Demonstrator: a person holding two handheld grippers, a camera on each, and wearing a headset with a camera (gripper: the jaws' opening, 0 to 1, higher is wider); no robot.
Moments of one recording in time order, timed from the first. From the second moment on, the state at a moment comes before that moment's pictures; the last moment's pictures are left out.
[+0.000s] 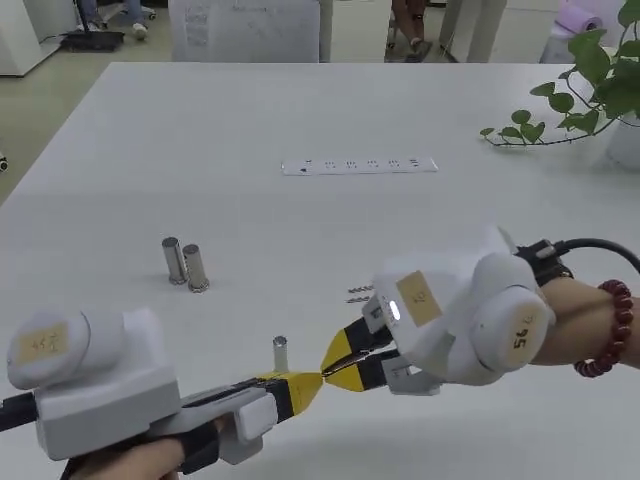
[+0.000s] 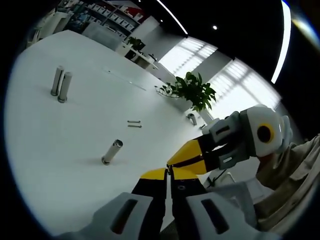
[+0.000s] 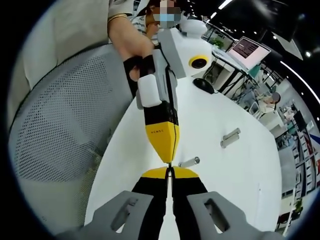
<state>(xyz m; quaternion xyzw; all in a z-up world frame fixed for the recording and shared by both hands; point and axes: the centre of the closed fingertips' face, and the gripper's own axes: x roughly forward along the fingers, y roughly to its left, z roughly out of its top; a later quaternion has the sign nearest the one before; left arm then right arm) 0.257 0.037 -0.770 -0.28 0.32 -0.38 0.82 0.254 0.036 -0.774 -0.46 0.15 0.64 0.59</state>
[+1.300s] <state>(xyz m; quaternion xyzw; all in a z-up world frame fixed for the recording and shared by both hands) 0.229 0.029 -0.765 0.01 0.20 -0.54 0.81 0.230 0.023 -0.774 -0.28 0.25 0.70 0.60</state>
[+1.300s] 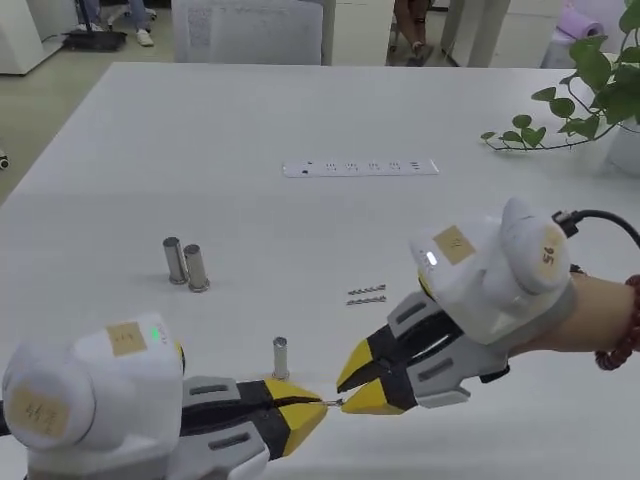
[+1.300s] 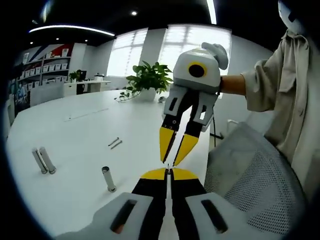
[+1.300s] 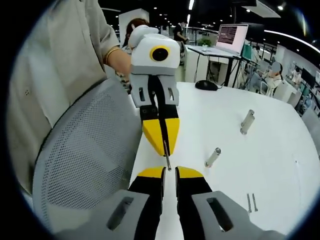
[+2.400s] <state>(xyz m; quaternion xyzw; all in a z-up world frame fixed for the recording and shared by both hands) 0.208 0.025 -0.747 -0.01 0.17 -0.61 0.78 0.201 0.021 -0.759 -0.18 0.29 0.74 0.58</state>
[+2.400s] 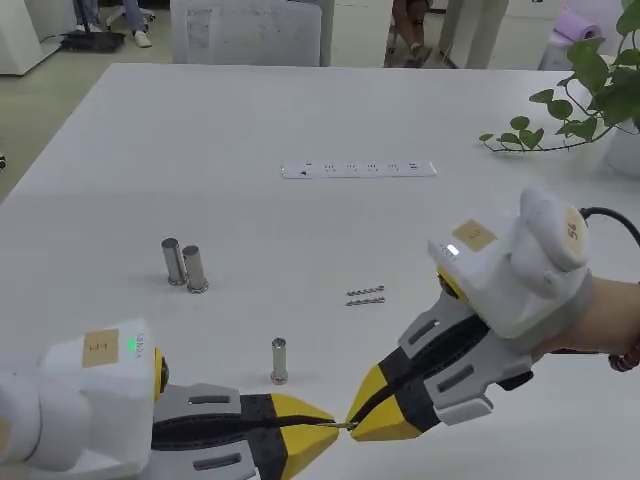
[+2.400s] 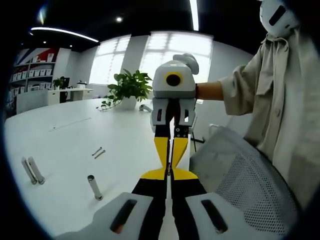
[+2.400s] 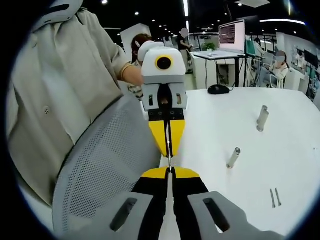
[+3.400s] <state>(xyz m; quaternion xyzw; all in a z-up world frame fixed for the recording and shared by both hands) 0.202 0.024 -0.748 0.00 0.17 -0.61 0.77 0.197 0.021 -0.762 -0.19 0.30 0.74 0.57</state>
